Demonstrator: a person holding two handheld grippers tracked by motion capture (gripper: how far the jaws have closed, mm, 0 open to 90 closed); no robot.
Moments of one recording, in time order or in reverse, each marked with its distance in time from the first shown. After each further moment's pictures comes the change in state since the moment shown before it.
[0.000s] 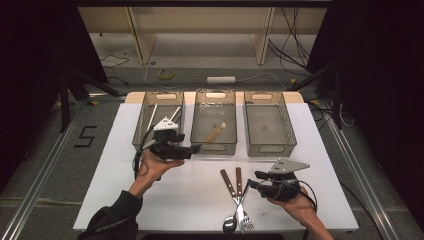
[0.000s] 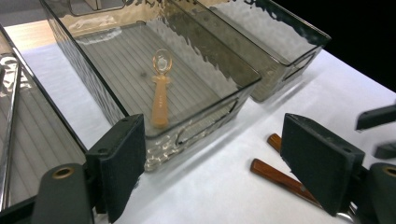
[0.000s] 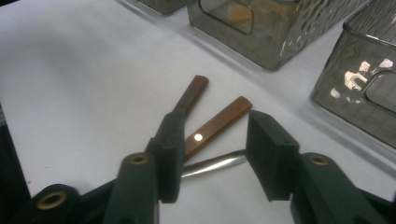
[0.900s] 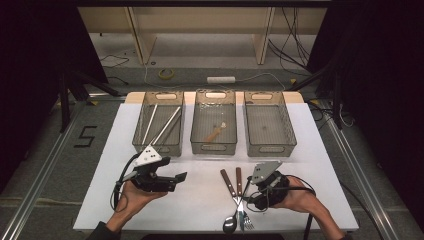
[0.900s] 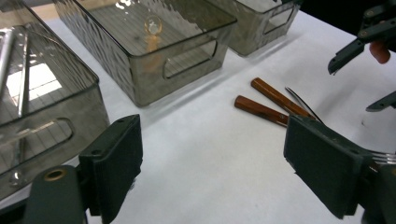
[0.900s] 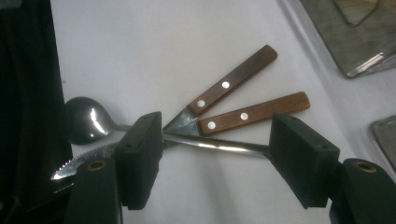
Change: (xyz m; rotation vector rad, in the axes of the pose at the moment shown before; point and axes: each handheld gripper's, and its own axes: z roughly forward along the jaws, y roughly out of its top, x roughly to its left) left arm -0.020 -0.062 -0.048 0.005 0.012 0.070; right arm 0.020 0.027 0.011 0.293 0.164 -0.432
